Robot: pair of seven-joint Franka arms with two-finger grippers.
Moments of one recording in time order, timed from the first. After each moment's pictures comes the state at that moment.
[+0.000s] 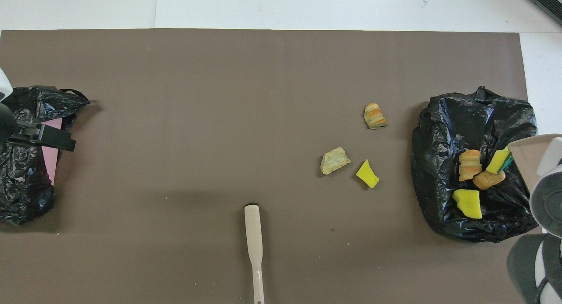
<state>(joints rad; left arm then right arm) 0.01 -0.01 -0.02 -1.66 -0.05 1.58 0.14 -0.05 -0.34 0.04 -2.18 -1.17 1.84 -1.54</state>
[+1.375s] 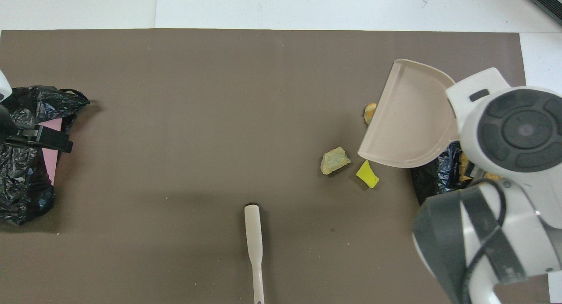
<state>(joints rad) 0.01 -0.01 -0.03 -1.65 -0.03 1.58 0.14 -0.03 -0.05 0.36 -1.75 -0.51 1.65 -0.71</state>
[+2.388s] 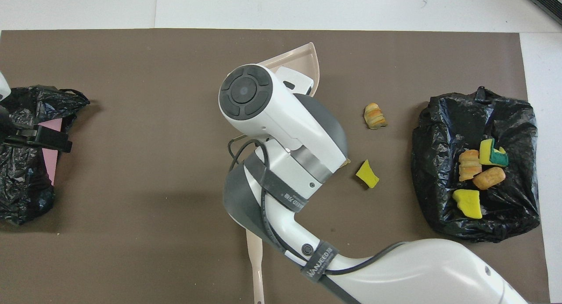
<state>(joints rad) 0.01 -0.01 -0.03 -1.65 -0.03 1.58 0.14 0.37 0.62 0.42 -1.15 -0.41 1.62 0.54</state>
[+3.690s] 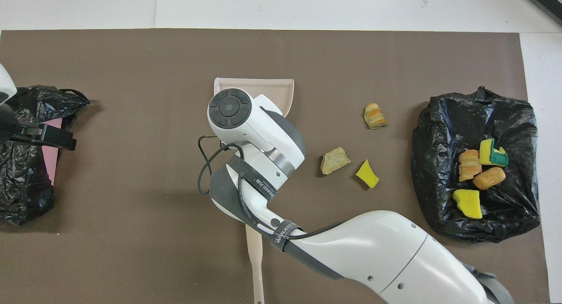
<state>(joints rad) 0.01 -0.02 -0.04 -1.66 -0.03 1.61 0.14 0.41 0.80 0.42 -1.14 -0.31 1.85 0.84</state>
